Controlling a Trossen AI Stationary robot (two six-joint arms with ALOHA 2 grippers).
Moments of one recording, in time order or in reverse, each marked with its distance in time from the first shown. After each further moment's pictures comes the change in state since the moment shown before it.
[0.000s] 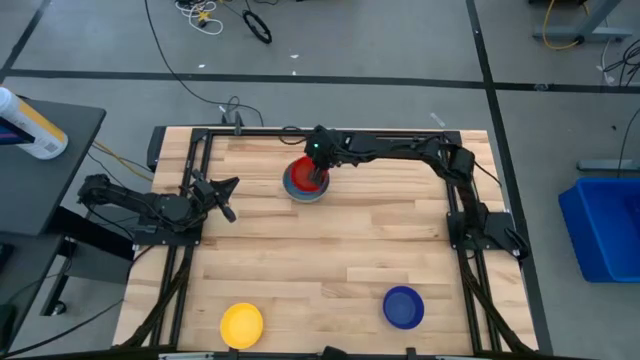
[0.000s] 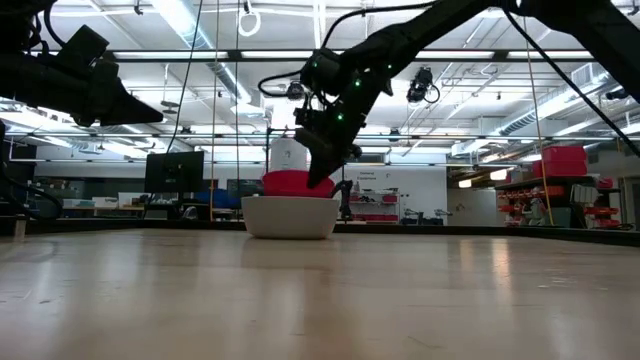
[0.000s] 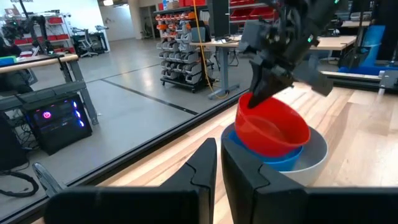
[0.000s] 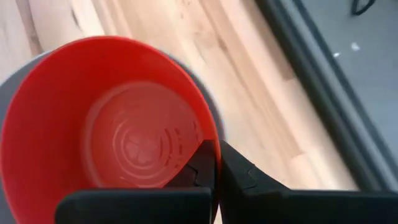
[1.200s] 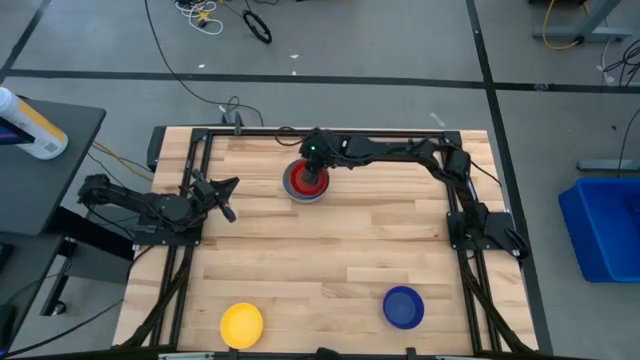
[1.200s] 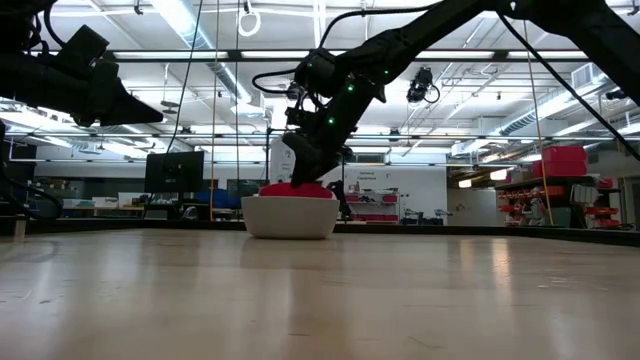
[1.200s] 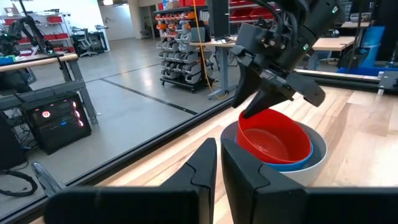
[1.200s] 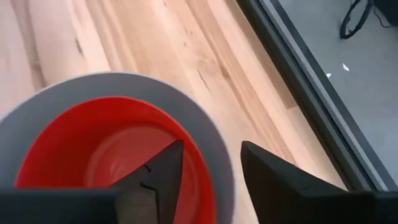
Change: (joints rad) left arm 0.000 0.000 0.000 -0.009 0.002 -0.005; right arm 0.021 0.033 0.001 0.117 0.029 -0.014
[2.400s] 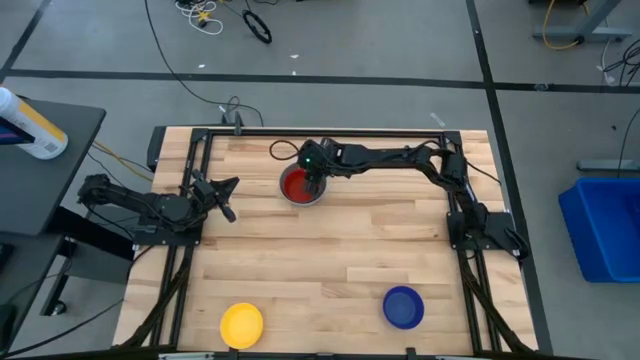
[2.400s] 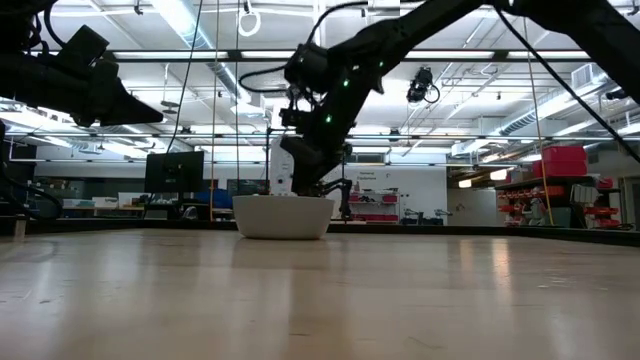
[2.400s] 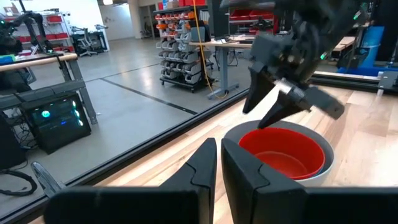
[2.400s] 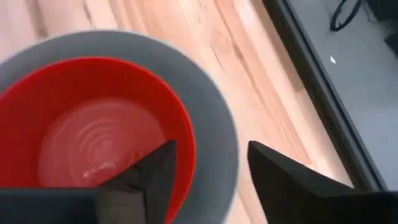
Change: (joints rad) left arm 0.000 0.000 0.000 -0.005 0.000 -0.003; right arm 0.069 0.016 0.031 -0.103 0.095 0.008
